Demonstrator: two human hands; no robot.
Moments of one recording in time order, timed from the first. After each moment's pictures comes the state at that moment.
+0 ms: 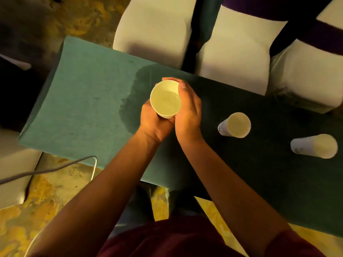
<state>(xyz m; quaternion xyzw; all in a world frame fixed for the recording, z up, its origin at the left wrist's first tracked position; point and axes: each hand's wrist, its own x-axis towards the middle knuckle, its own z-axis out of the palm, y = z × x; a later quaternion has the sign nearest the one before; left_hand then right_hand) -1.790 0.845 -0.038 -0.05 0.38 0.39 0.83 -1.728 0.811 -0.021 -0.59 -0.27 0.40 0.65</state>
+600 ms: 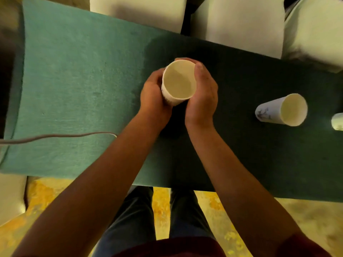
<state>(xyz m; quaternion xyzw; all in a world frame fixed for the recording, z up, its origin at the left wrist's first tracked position) -1.846 0.922 -0.111 0.09 0.49 0.29 0.81 -1.783 0.866 -0.090 -0.68 -0.21 0.33 0.62</state>
